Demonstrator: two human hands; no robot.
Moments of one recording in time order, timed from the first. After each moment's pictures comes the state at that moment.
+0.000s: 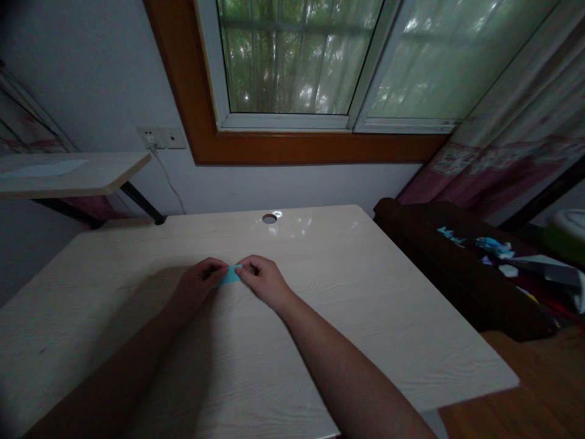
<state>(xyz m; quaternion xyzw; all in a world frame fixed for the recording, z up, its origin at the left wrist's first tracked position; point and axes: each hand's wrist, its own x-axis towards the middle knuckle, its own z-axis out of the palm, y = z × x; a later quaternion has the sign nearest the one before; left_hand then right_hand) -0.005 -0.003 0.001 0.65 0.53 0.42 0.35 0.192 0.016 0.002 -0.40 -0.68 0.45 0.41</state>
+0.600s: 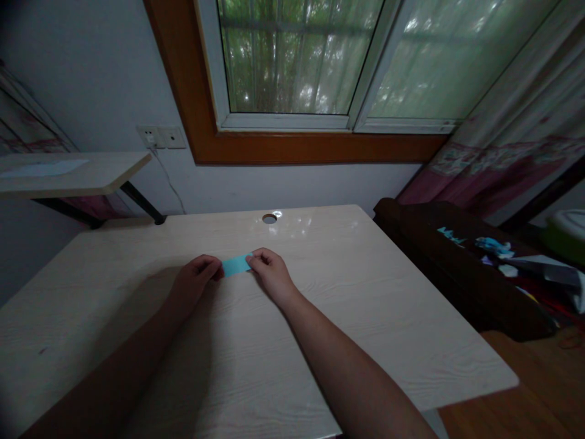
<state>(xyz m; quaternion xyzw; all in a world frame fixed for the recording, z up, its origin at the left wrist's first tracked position) -0.005 -0.002 0.011 0.59 0.54 0.46 0.38 0.195 0.026 -0.003 -0.41 -0.50 0.57 0.51</state>
